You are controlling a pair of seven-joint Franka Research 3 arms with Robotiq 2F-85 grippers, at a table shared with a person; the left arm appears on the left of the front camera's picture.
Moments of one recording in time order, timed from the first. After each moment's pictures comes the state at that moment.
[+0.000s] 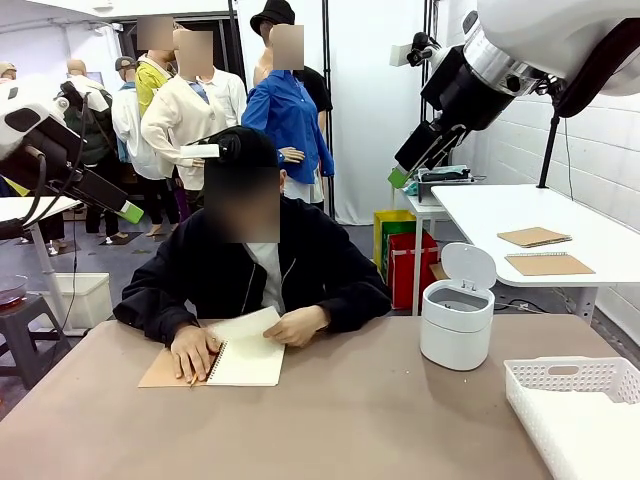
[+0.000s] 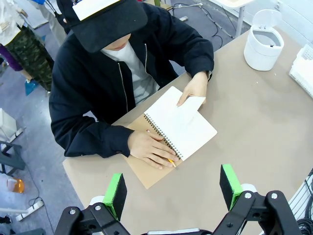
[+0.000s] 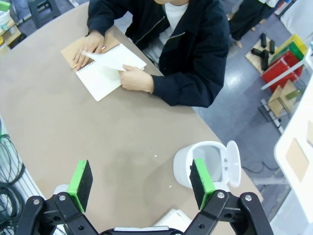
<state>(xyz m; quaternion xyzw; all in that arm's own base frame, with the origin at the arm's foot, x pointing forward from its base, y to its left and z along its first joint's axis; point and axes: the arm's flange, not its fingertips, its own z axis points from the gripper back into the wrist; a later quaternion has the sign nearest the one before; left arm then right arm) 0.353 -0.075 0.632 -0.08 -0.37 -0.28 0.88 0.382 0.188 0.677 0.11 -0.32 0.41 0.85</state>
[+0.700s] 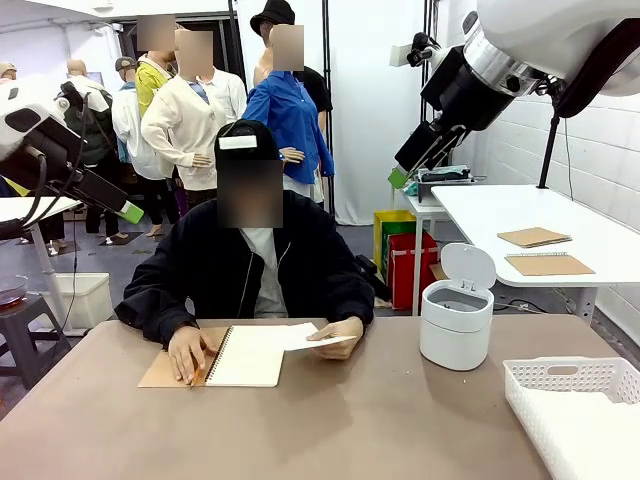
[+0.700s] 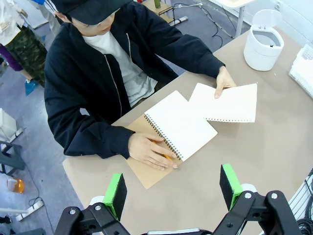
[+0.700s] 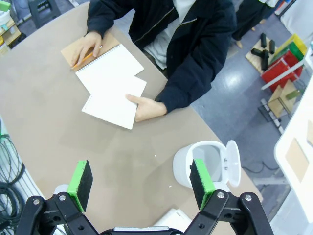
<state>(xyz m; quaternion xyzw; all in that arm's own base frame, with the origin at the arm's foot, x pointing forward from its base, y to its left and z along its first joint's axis) 0.353 -0.075 0.632 -0.08 -0.37 -0.28 0.88 0.382 0.188 0.677 0.11 -0.32 0.41 0.85</state>
